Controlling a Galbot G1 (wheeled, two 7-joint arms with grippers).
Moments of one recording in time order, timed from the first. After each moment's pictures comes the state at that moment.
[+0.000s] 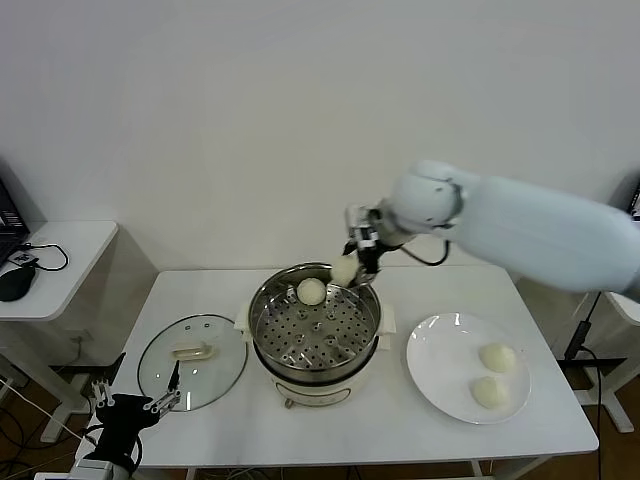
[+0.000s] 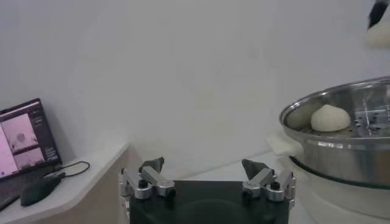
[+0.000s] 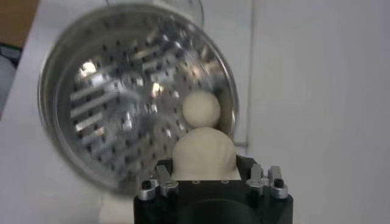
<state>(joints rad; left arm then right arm) 1.82 -1.28 -0.76 -2.31 -0.04 0.15 -0.06 0.57 1.01 -1.18 1.52 0.45 -0.62 -0.83</state>
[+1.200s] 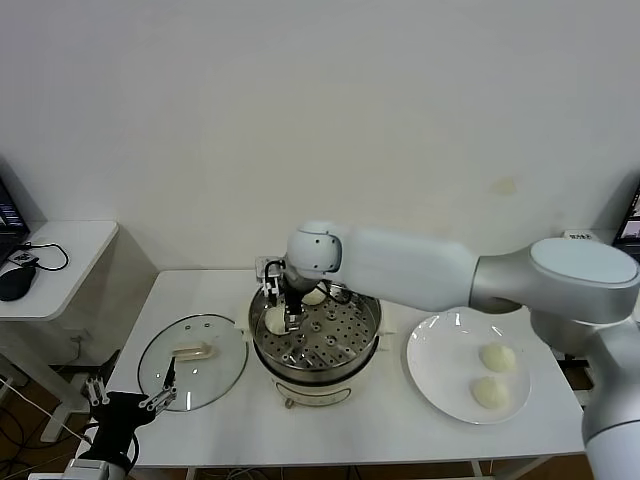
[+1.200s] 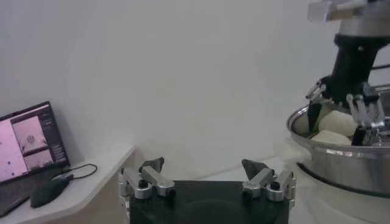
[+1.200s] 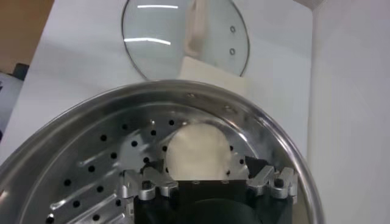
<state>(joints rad) 1.82 -1.28 -0.77 -2.32 -0.04 0.14 -0.06 0.44 1.30 -1.20 1.31 0.43 -0.65 -0.83</state>
